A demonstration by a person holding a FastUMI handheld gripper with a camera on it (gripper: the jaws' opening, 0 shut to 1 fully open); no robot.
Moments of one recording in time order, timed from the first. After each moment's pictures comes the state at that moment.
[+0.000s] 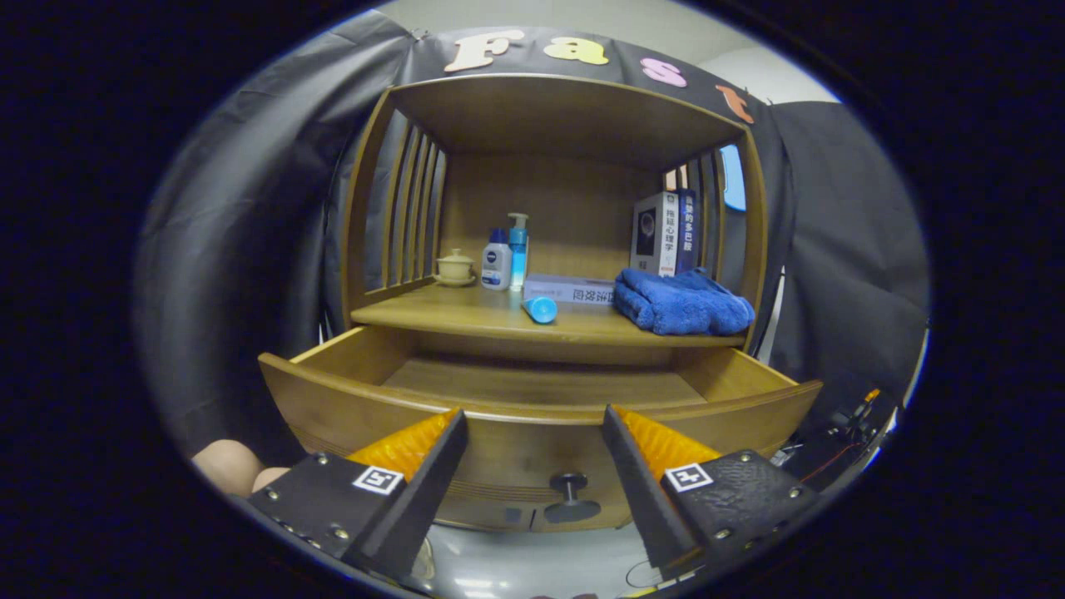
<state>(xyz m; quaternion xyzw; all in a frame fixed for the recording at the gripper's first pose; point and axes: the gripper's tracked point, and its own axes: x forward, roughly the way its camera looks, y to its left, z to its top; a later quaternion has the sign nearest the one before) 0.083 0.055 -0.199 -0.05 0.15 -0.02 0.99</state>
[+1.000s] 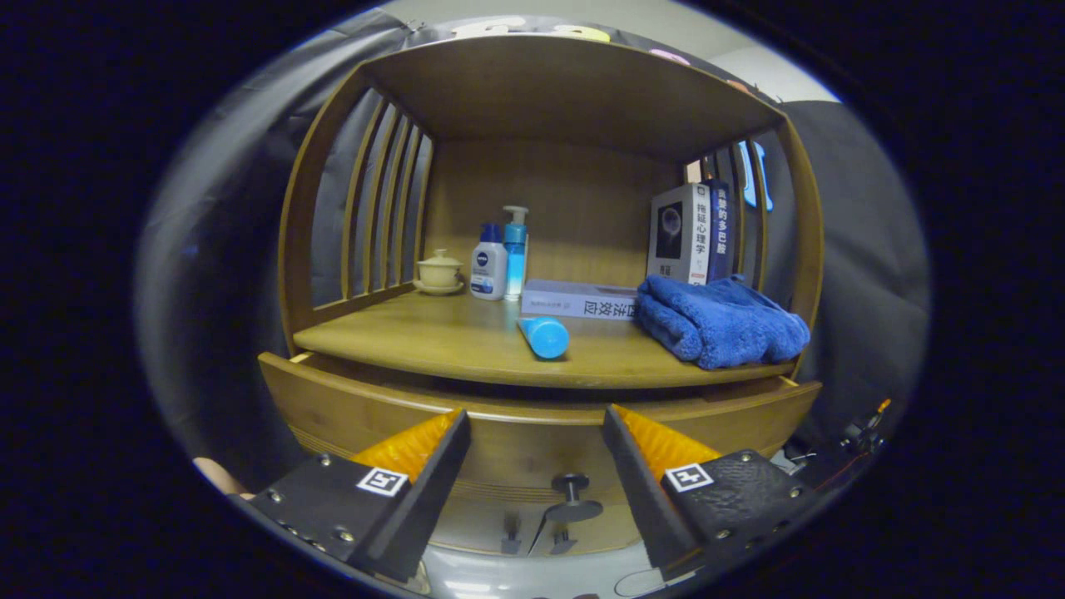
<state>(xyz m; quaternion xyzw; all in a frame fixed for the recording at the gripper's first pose) 0.183 0.059 -0.211 -0.05 0.15 -0.02 0.99</state>
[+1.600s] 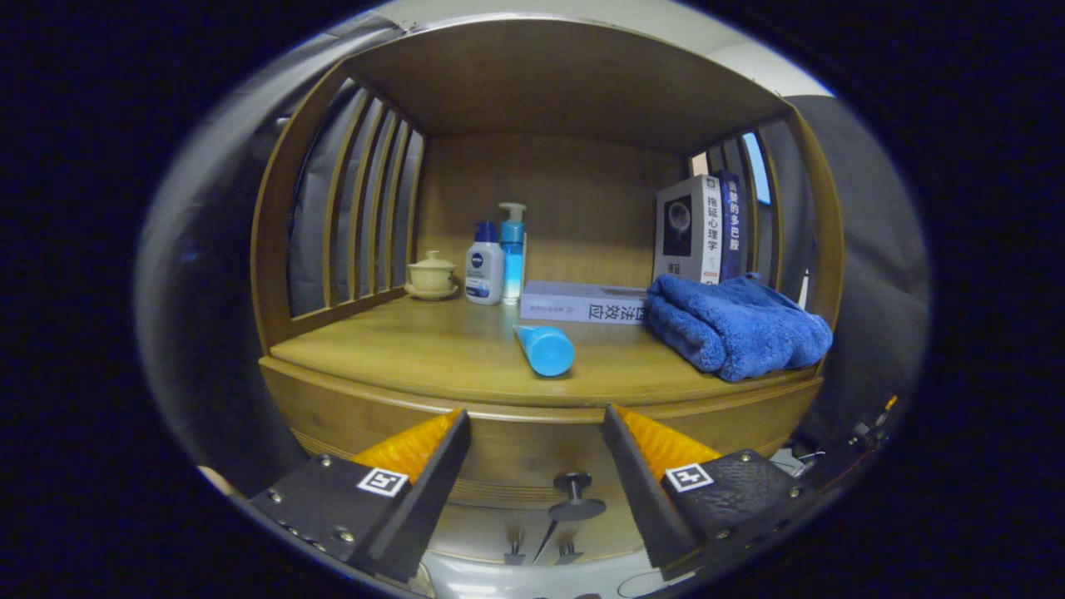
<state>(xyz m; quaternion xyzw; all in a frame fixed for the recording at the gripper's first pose) 0.218 0.057 -0.218 -0.05 0.15 -0.02 0.99</state>
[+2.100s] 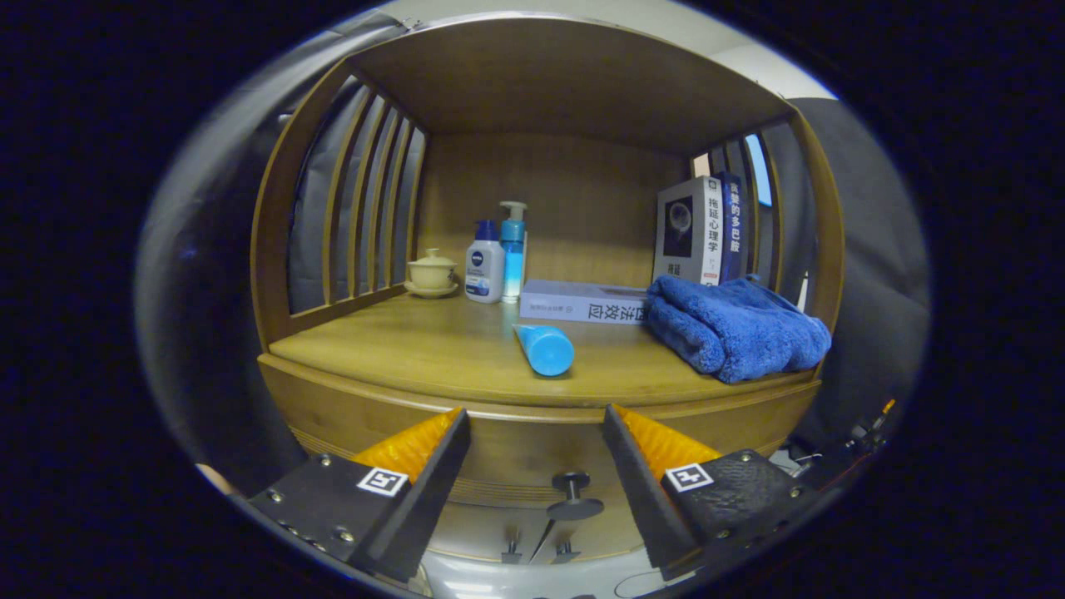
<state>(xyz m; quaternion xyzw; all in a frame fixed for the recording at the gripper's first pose) 0.217 0.056 -0.218 -0.06 0.16 -0.03 0.99</state>
